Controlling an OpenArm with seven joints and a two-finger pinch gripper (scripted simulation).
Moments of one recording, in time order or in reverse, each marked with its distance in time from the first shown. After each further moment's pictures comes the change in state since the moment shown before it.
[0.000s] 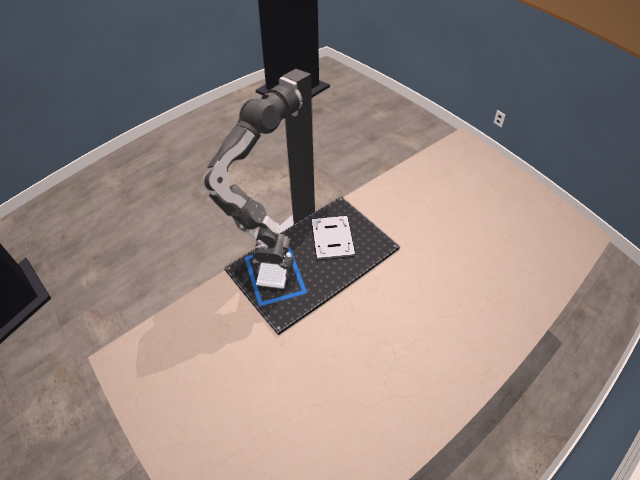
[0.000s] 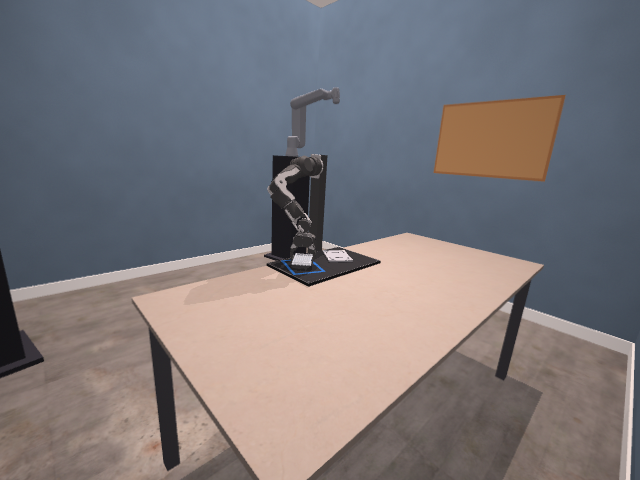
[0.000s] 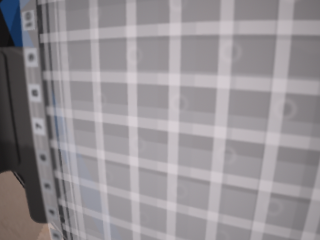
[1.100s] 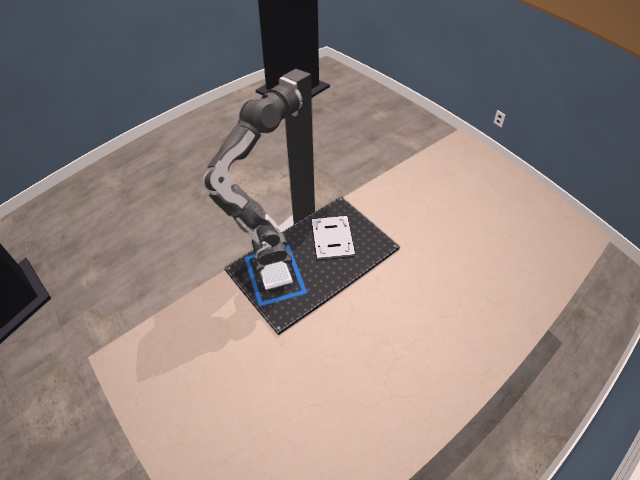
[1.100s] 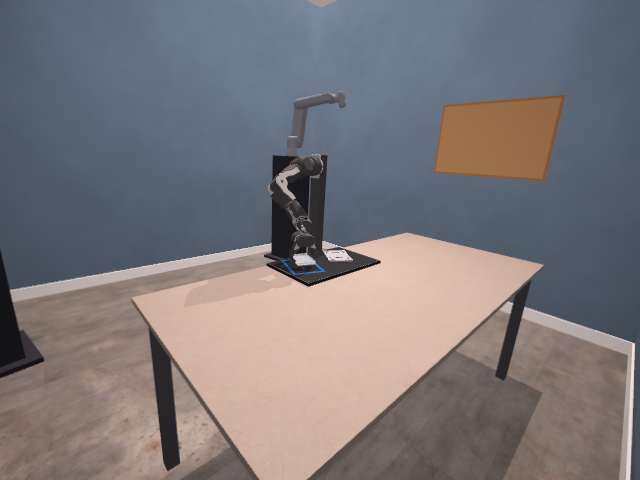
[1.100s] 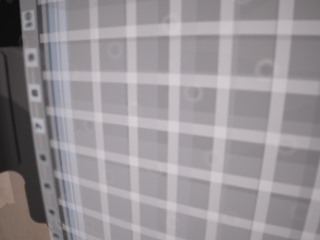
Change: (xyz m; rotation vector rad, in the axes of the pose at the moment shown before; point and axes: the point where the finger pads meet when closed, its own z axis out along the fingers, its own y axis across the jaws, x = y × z) arm 0.000 0.000 0.000 0.002 0.002 -0.467
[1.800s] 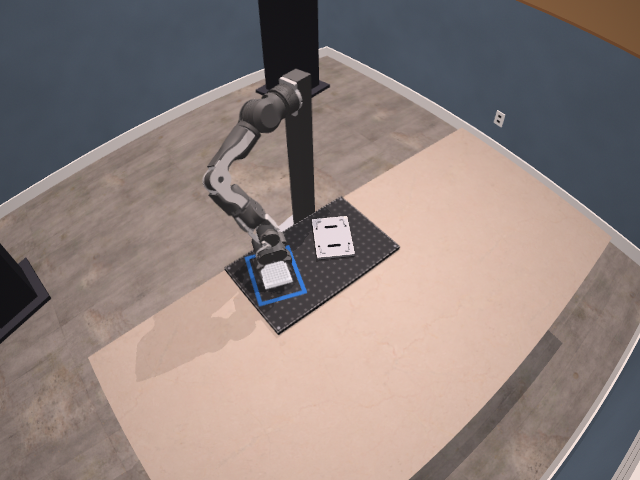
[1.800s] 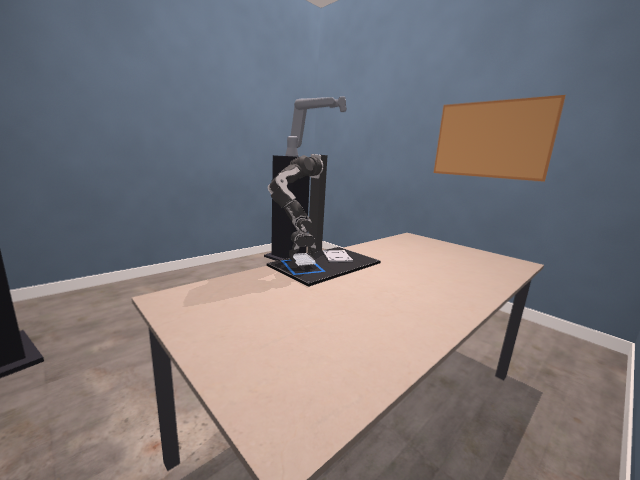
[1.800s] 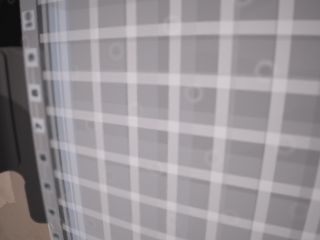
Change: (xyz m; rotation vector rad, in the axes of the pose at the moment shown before) arm 0.000 0.000 -0.001 -0.001 -0.002 -0.001
